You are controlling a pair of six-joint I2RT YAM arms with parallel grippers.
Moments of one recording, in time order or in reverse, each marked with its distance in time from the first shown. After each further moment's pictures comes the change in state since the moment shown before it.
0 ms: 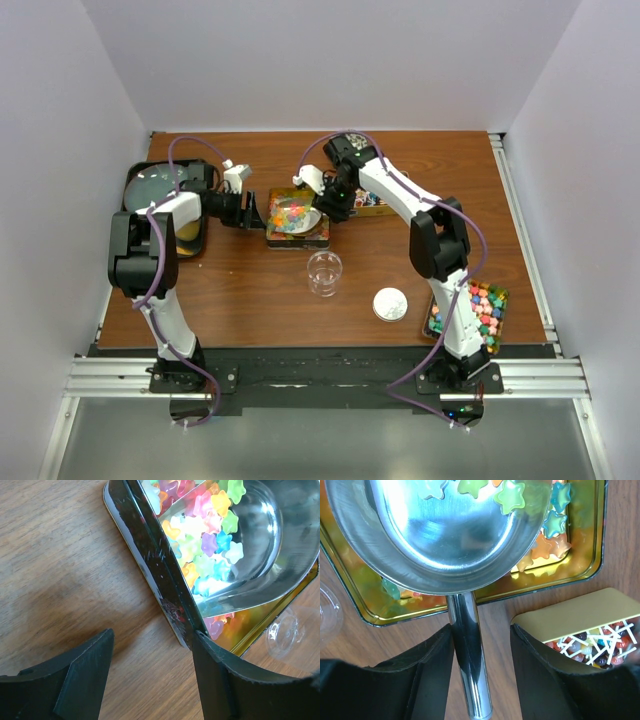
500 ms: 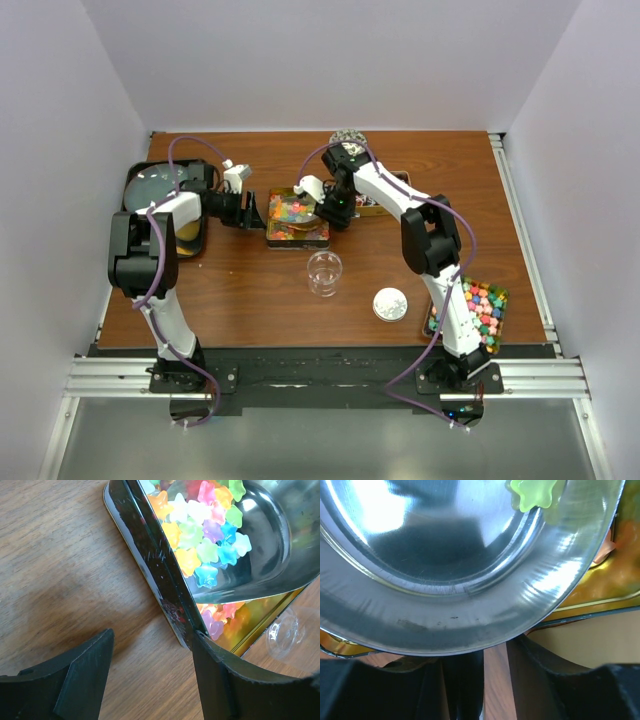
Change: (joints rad) left arm 0.000 0.000 0.000 0.002 0.000 0.000; right arm -0.003 0.098 0.021 -0.023 0.010 -0.005
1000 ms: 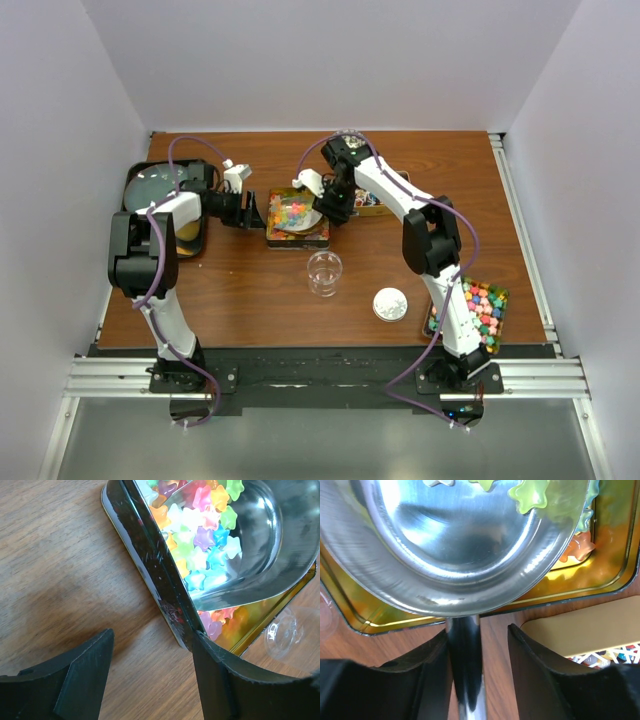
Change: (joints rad) left arm 0.000 0.000 0.000 0.003 0.006 0.000; right arm 0.000 -0.002 0.084 -0.076 -0.018 -0.006
